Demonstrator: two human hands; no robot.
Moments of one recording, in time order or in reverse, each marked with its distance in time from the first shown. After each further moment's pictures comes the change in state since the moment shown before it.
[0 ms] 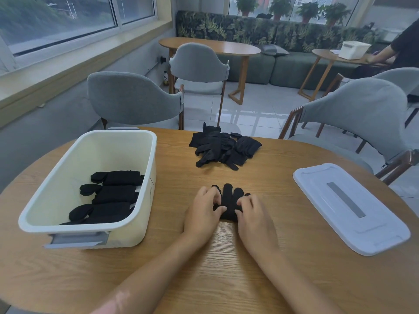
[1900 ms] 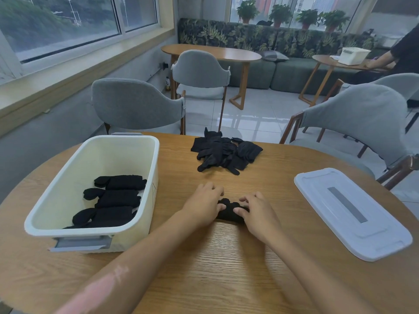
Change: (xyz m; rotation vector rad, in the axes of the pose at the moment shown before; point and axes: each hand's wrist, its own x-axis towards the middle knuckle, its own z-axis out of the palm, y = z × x) left_hand 0.043 0.009 -0.025 0.359 -0.361 0.168; right_hand 0.043 0.007 -0.019 0.143 -0.370 0.280
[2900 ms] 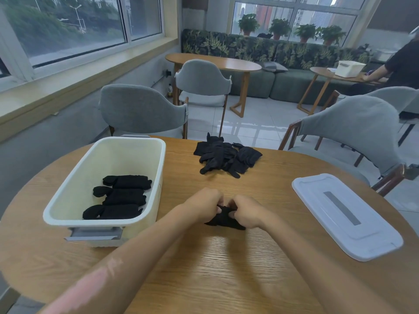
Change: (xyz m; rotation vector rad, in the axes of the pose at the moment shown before) left_hand -0.020 0.011 -0.035 -0.035 -0.178 -0.023; right_hand 0.006 -0.056 -0.028 -0.167 -0.444 -0.028
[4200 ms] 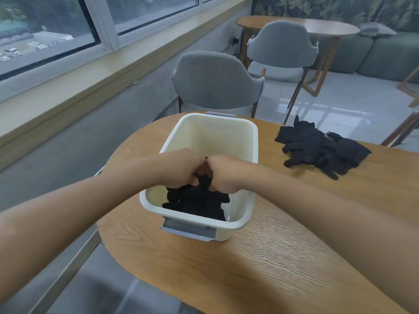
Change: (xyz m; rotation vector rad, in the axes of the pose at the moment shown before) left_hand -0.113 -0.180 -0.134 0.224 -0.138 -0.199; right_hand 0.066 -0.254 0.023 -0.311 -0.170 -0.440
